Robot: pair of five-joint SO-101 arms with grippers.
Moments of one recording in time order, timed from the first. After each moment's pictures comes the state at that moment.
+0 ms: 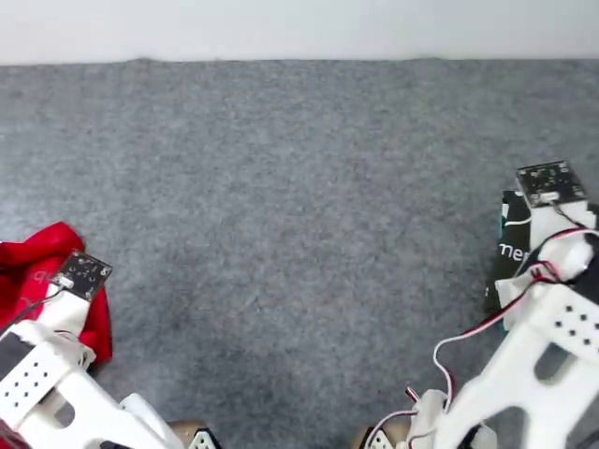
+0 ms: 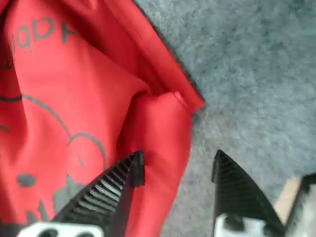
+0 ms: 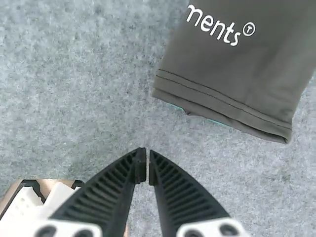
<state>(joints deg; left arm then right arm) -54.6 -49.1 62.9 73.9 -65.2 32.2 -36.7 17.5 100.5 40.8</state>
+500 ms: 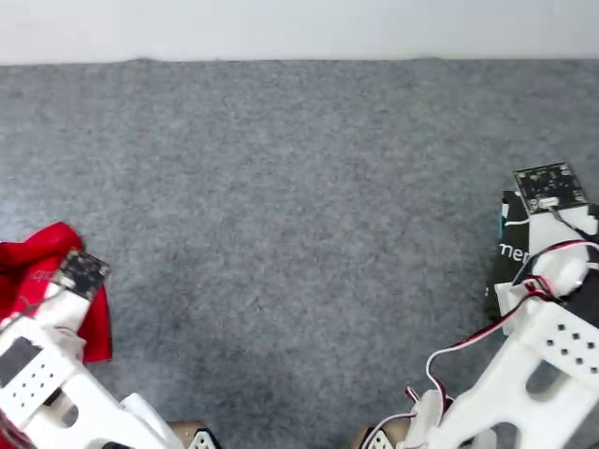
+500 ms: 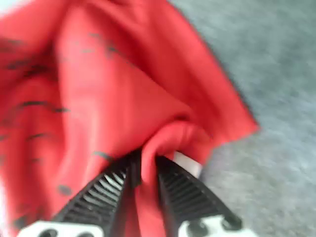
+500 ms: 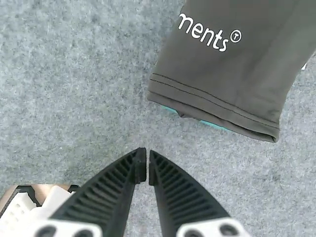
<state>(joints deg) -54.6 -49.0 63.5 61.9 -63.0 32.2 -40.4 17.6 100.5 40.8</state>
